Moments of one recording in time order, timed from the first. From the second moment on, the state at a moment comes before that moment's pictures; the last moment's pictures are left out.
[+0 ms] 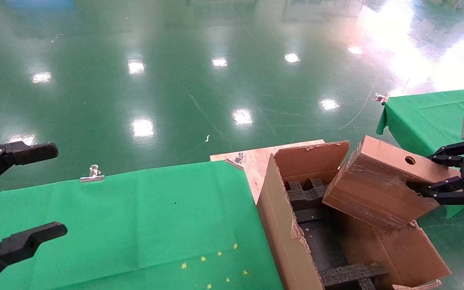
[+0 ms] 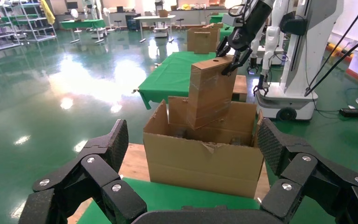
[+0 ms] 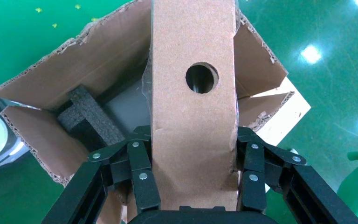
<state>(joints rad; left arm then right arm) -1.07 0.57 0.36 -1.23 0.64 1.43 -0.13 2.36 -0.25 -1.62 0.72 -1.23 -1.56 0.15</state>
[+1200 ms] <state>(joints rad) -1.07 0.57 0.36 -1.23 0.64 1.43 -0.13 2.10 -0.03 -1.80 1.35 -1.43 -0.94 1.28</state>
